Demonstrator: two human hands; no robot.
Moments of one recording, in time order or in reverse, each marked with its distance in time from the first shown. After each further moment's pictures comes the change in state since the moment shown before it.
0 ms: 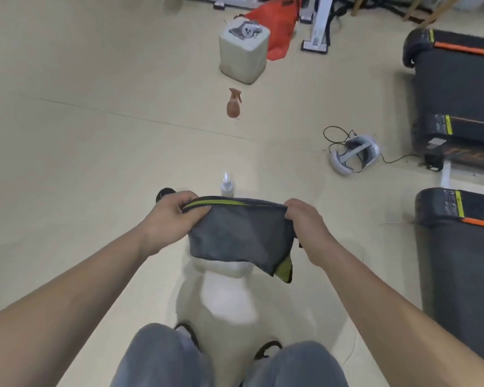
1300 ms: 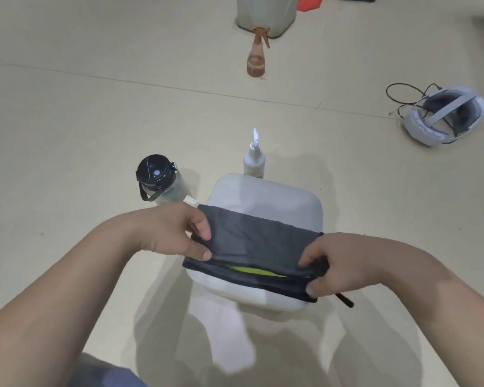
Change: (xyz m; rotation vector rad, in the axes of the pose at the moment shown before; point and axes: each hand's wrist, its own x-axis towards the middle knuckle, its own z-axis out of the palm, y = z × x) left_hand 0.213 -0.306 0.054 0.562 -0.405 -0.060; right_hand 0.233 0.213 0.137 -1.049 -0.568 -0.121
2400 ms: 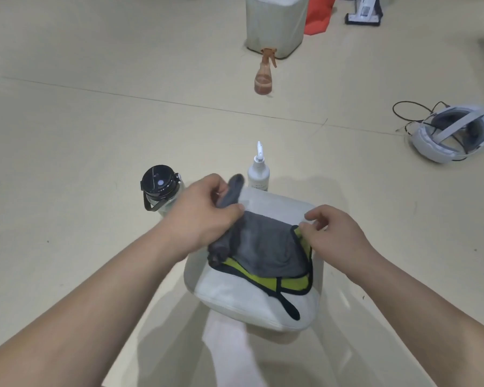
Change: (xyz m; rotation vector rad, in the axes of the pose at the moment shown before) left_hand 0.007 0.068 0.026 -0.390 0.684 0.102; right_hand 0.057 0.010 0.010 0.627 0.738 0.095
